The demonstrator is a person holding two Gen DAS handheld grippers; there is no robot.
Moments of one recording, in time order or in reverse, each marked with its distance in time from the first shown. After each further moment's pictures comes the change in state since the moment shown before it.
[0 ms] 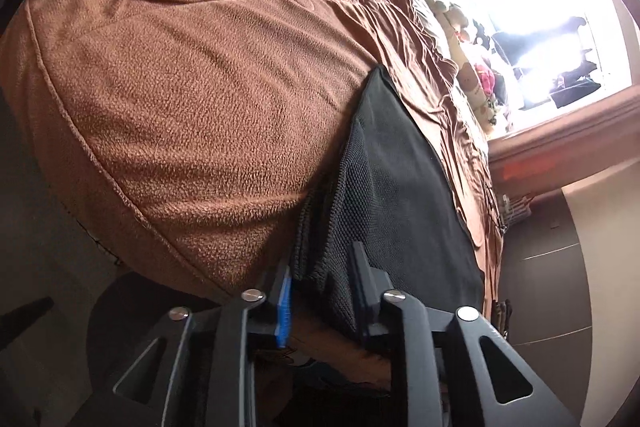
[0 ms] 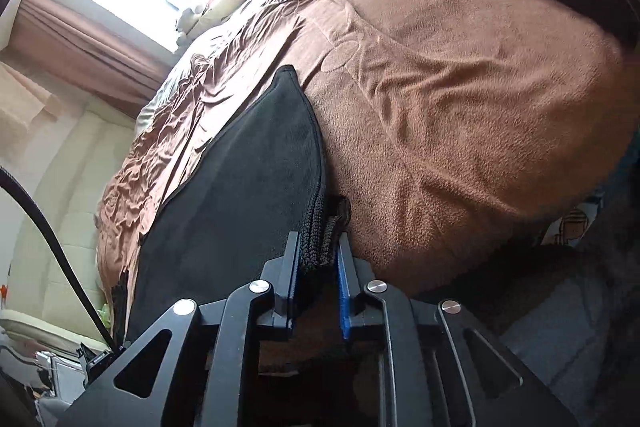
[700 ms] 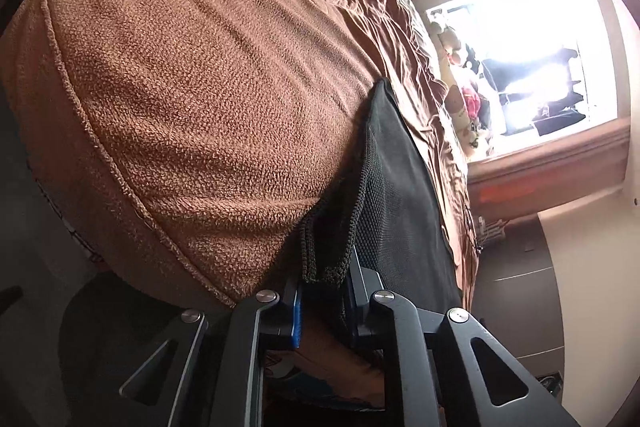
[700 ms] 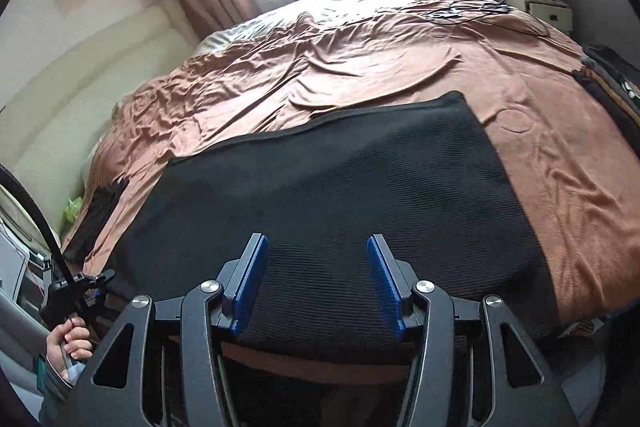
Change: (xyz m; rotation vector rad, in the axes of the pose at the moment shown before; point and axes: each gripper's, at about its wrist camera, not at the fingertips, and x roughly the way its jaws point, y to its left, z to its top) left arm 0.011 0.028 -0.006 -0.077 -0.047 -0.098; right arm 0.032 0.188 -0.070 -0.486 0.028 0.033
